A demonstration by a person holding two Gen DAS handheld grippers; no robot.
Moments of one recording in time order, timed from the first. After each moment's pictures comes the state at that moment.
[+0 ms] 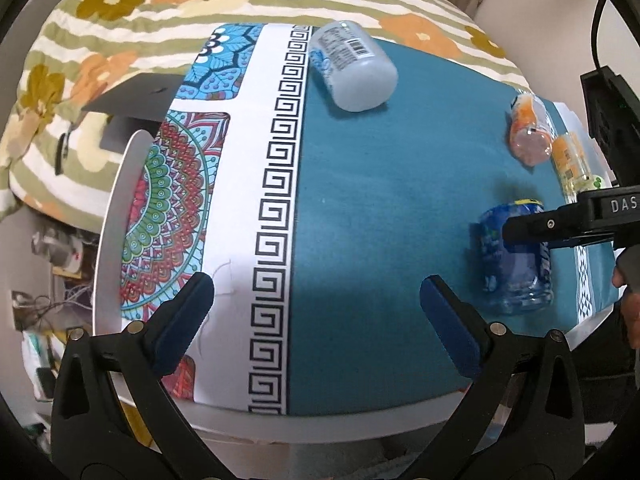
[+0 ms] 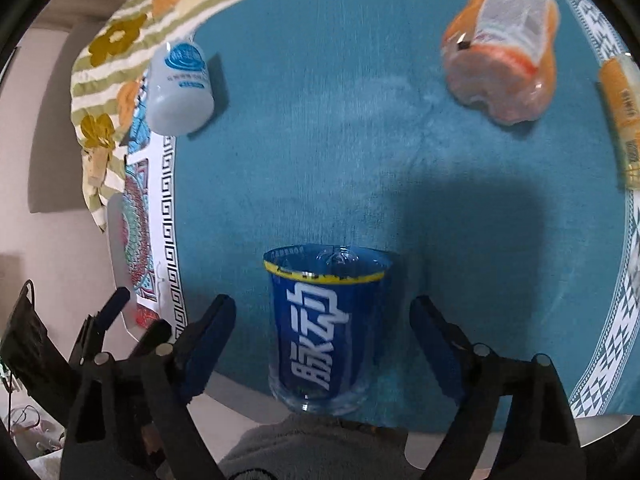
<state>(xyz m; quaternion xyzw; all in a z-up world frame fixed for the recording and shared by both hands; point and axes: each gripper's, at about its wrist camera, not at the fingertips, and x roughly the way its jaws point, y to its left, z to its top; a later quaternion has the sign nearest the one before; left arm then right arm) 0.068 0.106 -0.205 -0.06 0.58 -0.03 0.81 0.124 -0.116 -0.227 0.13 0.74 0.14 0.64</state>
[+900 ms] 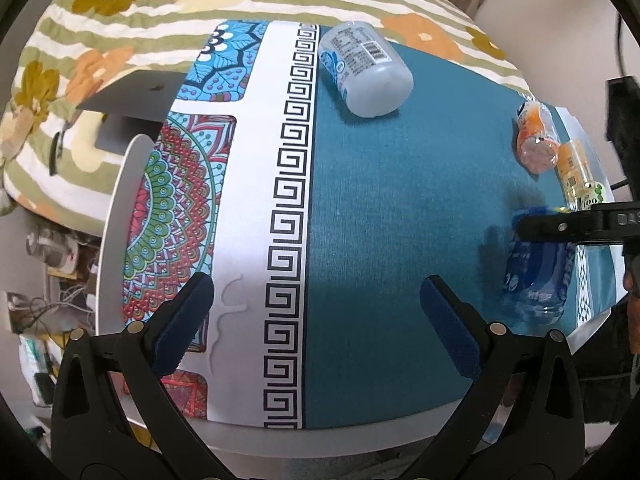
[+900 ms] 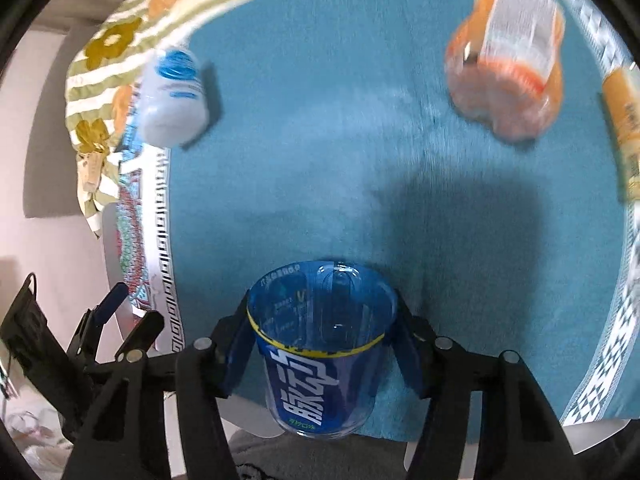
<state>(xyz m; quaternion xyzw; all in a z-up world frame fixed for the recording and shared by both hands) 0.080 0.117 -0.207 -0.06 0.58 -0.03 0.81 0.122 -0.120 -0.206 0.13 0.70 0.14 0.68</state>
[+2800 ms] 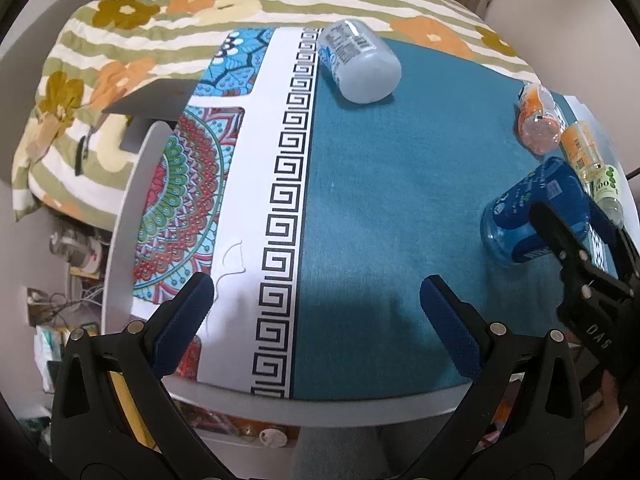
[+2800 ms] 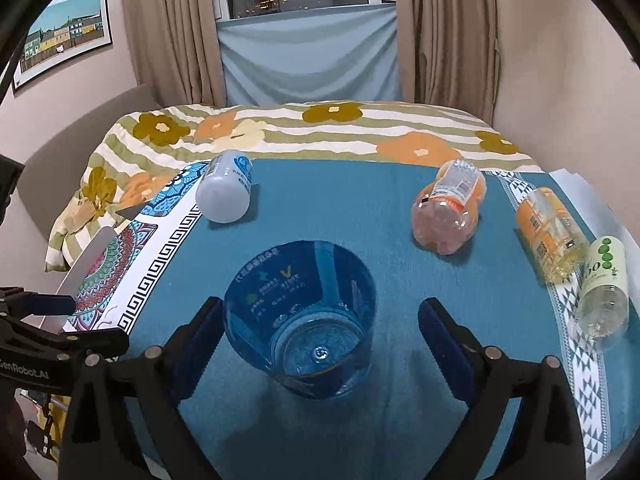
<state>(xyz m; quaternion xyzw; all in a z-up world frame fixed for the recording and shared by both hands) 0.047 0.093 -0.198 -0.02 0.56 0.01 0.83 0.018 -0.108 -0.183 0.01 0.38 0.10 0.92</state>
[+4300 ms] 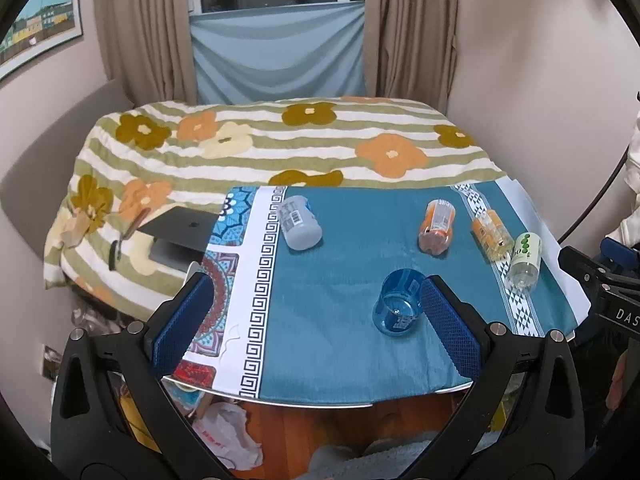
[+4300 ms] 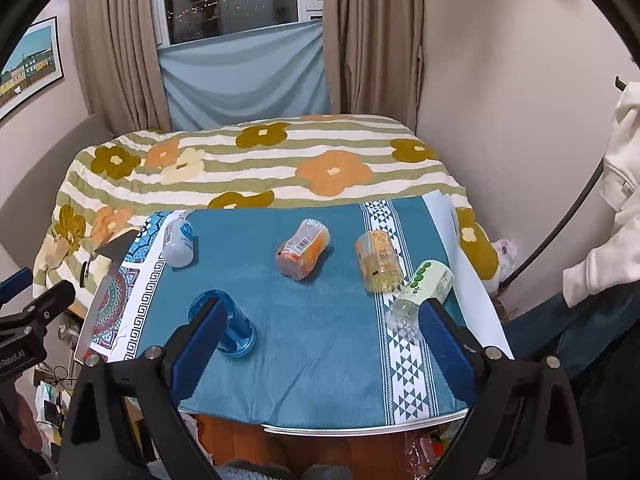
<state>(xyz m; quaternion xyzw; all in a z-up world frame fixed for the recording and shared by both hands) -0.022 0.018 -0.023 0.01 0.38 0.00 0.92 -0.043 -0.209 -0.027 0.01 0.40 0.00 0.92</state>
